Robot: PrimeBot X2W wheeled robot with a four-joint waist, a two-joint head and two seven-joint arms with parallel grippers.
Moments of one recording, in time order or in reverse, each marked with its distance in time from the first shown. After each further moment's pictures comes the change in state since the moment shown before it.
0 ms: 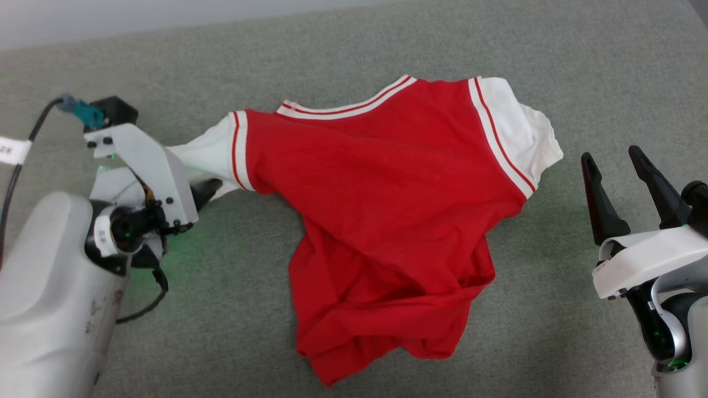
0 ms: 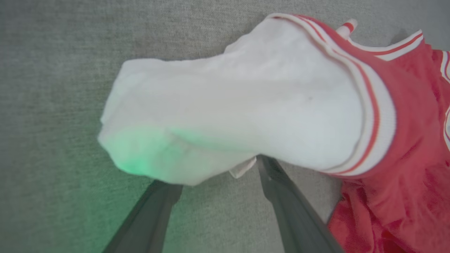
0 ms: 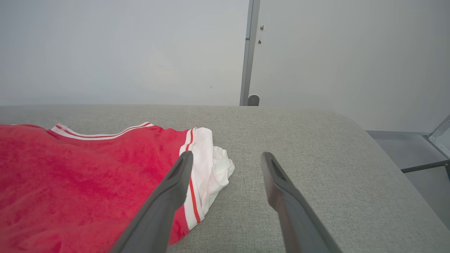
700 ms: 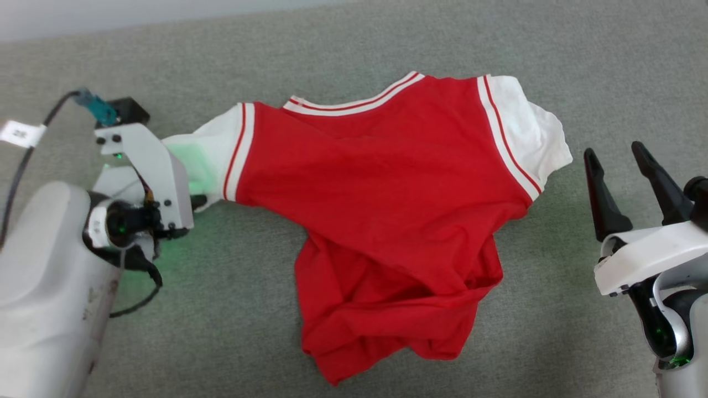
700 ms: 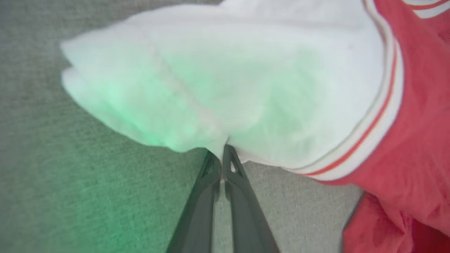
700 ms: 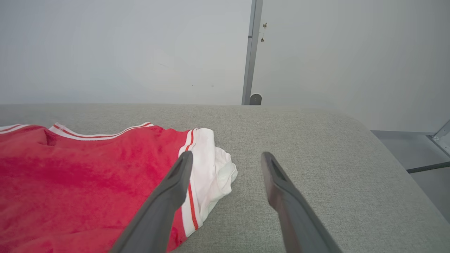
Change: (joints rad) left arm -0.072 0.012 -0.074 0.133 0.004 -0.079 0.101; right arm -0.020 0.000 -0.002 0.004 -0.001 0.000 0.003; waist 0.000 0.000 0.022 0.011
